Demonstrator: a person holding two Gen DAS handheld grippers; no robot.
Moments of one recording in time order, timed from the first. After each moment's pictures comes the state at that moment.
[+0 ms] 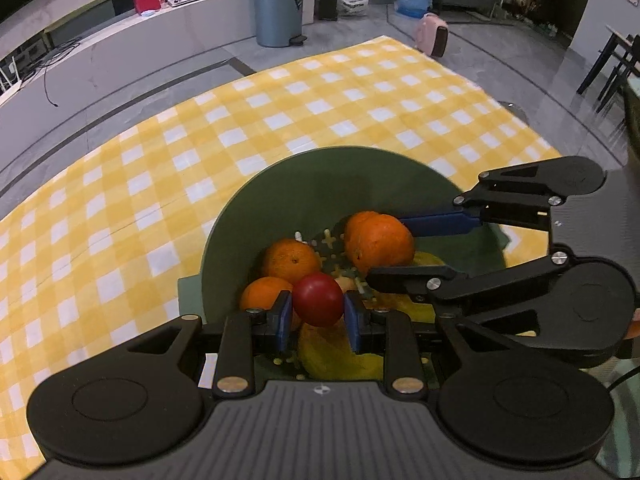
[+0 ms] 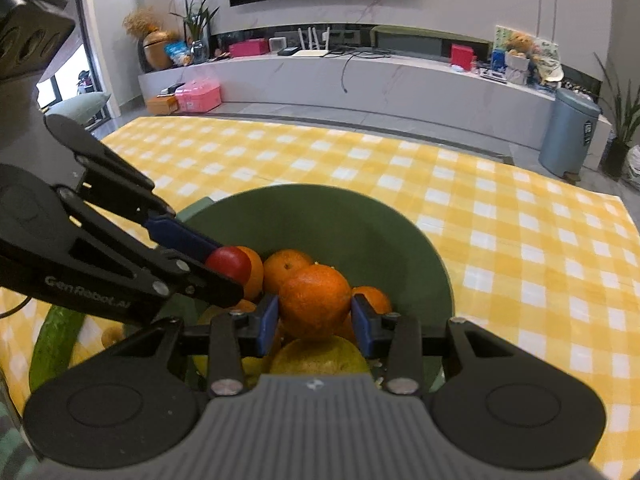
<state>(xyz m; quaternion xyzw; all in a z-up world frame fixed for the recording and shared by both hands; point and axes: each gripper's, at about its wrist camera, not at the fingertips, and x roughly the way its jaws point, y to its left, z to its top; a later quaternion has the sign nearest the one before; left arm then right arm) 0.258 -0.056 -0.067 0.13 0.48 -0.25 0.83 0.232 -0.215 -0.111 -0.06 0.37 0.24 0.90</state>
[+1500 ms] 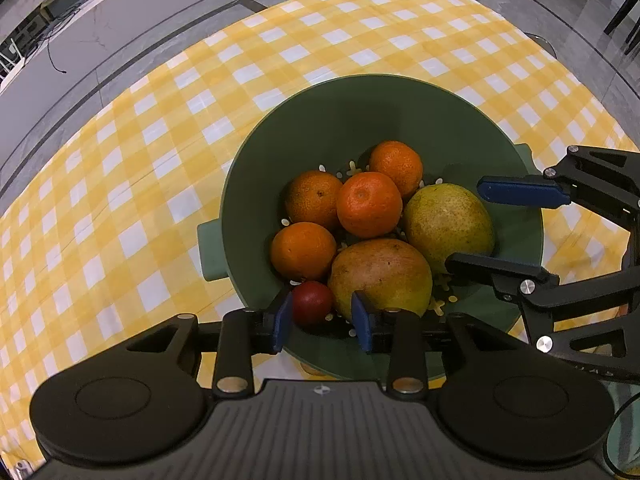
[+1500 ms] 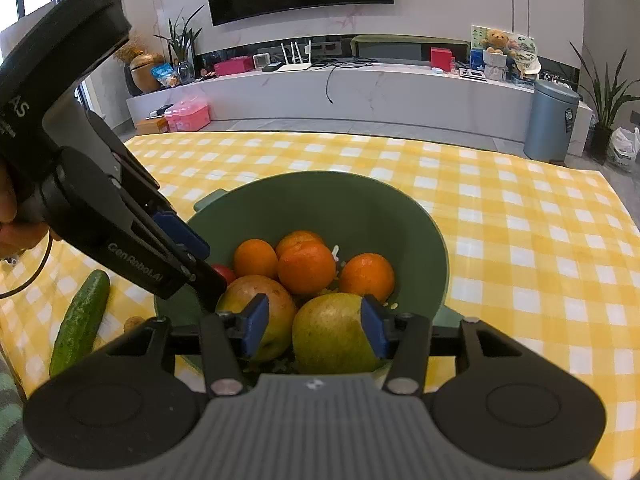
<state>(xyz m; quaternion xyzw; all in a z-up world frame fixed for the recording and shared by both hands) 0.265 -0.059 -0.076 0.19 0.56 -0.21 0.78 0.189 -0.224 -0.108 -0.02 0.35 0.21 0.91</state>
